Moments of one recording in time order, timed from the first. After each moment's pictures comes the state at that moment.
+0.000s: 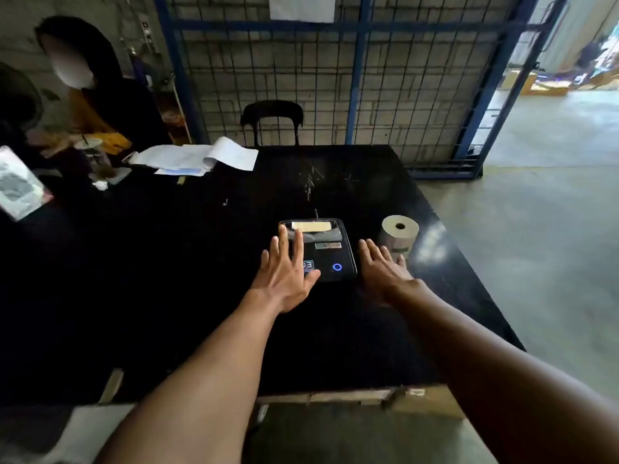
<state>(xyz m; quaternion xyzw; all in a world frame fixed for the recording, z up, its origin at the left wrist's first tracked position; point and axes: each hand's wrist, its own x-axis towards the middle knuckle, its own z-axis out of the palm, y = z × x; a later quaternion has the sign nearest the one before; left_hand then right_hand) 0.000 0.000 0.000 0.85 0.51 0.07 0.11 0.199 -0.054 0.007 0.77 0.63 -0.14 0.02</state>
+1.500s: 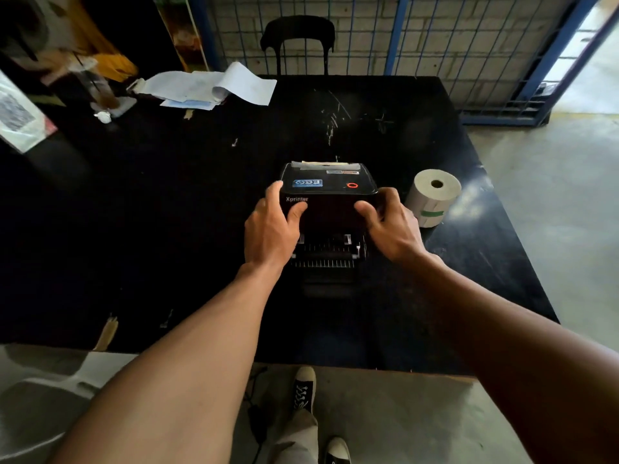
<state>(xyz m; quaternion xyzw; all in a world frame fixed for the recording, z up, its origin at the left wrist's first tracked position) 0.013 0.035 -0.042 0.69 0.60 0.37 0.12 0.220 0.004 -0.041 0.73 0.55 -0.22 -0.35</state>
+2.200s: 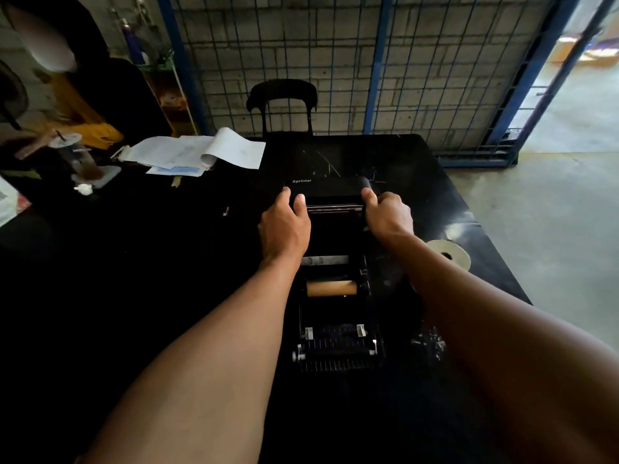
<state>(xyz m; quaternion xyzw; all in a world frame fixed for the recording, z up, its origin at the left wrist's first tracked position) 0.060 0.205 0.009 0.63 0.64 0.41 0.18 0.231 0.175 0.026 0.81 0.41 -0.22 -0.36</state>
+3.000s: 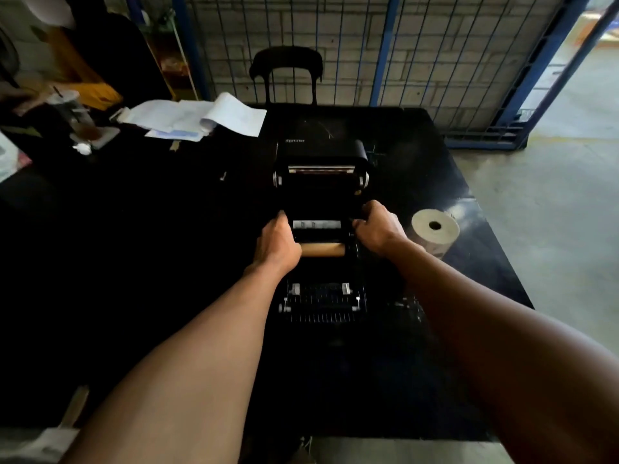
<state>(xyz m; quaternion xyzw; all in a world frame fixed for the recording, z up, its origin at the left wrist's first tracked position) 0.043 0.135 -0.042 0.67 0.68 0.17 0.23 0.228 0.109 -0.013 0.79 0.50 -0.28 -0.21</state>
